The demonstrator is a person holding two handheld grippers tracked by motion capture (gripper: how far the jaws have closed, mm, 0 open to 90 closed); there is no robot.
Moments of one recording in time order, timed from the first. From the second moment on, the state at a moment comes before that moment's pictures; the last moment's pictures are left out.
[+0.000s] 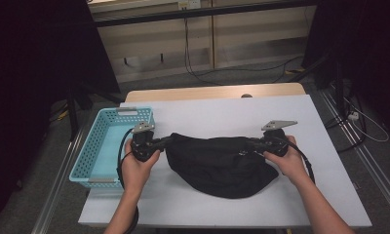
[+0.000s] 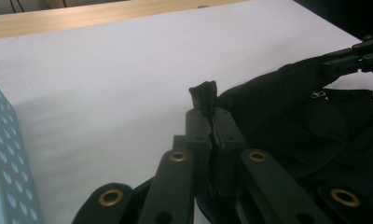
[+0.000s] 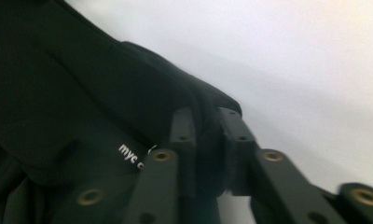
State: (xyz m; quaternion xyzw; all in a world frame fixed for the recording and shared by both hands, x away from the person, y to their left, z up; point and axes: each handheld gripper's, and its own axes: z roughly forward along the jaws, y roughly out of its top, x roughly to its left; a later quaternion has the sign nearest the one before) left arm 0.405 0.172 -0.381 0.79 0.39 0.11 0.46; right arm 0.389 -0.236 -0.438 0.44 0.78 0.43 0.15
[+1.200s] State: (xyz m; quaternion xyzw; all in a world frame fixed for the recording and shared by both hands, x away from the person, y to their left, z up) left arm 0.406 0.152 -0.373 0.78 0.35 0.10 0.50; right arm 0.357 -0.273 -0.403 0.48 0.71 0.48 0.20
